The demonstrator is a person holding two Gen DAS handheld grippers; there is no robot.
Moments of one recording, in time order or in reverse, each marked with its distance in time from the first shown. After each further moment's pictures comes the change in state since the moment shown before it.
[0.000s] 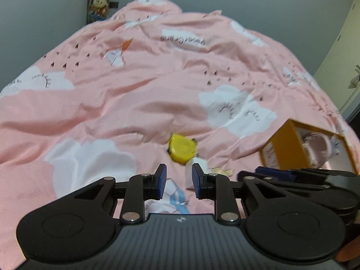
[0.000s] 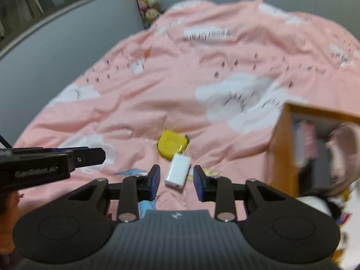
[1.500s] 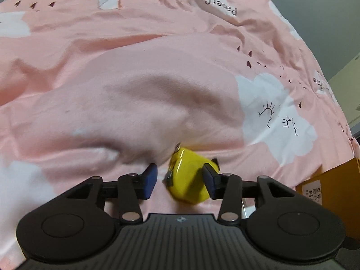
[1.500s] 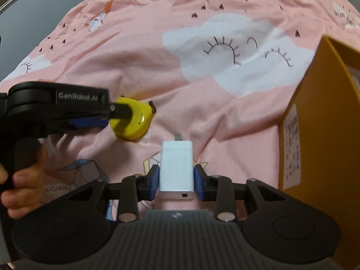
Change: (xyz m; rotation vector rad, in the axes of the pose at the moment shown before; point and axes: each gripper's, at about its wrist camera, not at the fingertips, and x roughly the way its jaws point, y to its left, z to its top) left arm 0.169 0.028 0.028 -0.180 0.122 -0.087; right arm 0.099 -0.043 -0.002 0.080 0.164 -0.071
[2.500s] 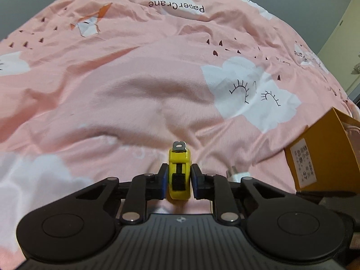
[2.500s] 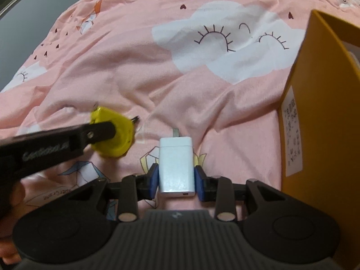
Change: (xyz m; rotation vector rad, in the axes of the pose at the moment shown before) left arm -0.050 -0.031 -0.030 0.200 -0.020 0.061; right arm -0.001 -0.004 0.000 0.070 0.020 0.019
